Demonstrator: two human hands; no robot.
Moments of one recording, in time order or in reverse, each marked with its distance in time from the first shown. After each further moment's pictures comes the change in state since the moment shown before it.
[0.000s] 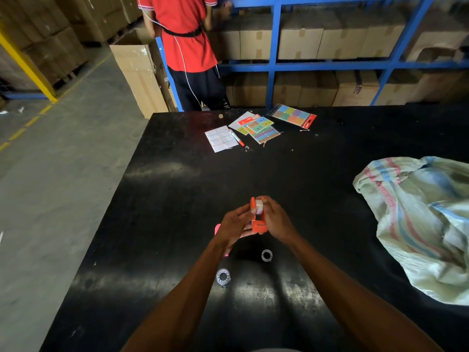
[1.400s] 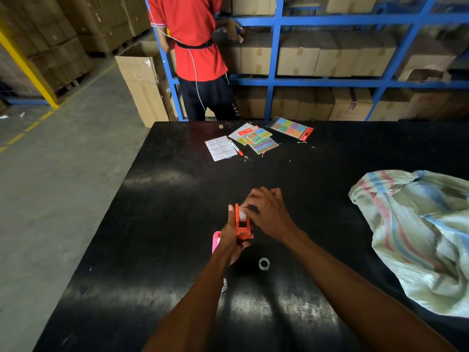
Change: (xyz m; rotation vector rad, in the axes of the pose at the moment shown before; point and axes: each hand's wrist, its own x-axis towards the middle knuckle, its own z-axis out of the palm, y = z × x) left_hand -0.004 -0.008 0.006 -0.306 0.161 -0.048; right_hand -0.011 -0.060 -0.023 -0.702 0.047 -0.661
